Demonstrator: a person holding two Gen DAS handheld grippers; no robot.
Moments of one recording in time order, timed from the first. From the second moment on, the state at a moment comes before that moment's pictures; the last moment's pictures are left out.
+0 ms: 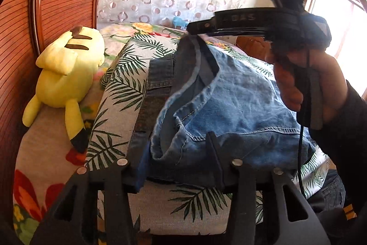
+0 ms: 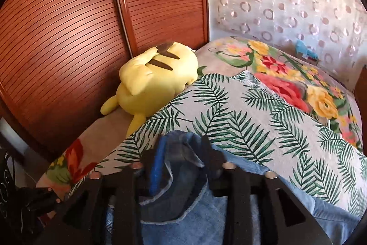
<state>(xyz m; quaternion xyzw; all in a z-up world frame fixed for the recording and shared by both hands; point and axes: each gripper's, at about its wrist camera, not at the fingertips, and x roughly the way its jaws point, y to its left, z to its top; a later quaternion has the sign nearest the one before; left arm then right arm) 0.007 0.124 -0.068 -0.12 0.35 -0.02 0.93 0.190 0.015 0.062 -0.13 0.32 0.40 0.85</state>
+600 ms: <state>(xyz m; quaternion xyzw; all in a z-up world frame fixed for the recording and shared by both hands) 0.016 0.131 -0.051 -0.10 0.31 0.00 0.94 0.130 -0.111 0.019 -0.15 0.31 0.35 0.87</state>
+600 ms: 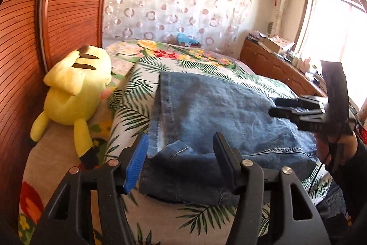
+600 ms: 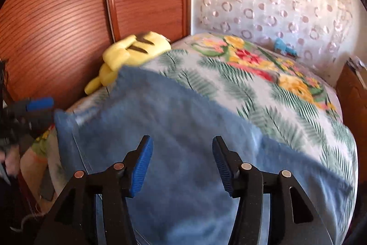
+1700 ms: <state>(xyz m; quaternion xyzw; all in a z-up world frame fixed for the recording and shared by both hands) 0.018 0.125 -0.058 -0.05 0.33 0.03 0.94 0.053 -0.214 -0.005 -0.07 0.33 0.32 0.88</state>
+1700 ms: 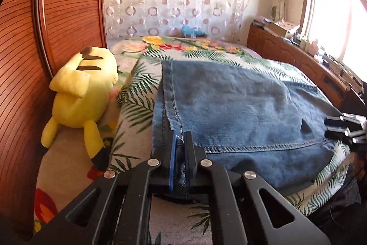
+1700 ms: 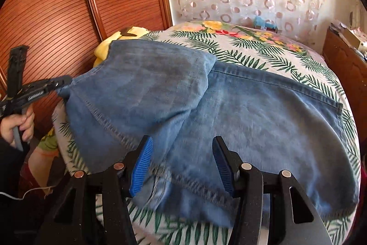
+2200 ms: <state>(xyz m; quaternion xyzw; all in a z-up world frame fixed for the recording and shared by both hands) 0.016 0.119 -0.077 -0.06 0.35 0.04 0.93 0.030 -0.213 -0.017 -0.08 0.35 0.35 0.86</state>
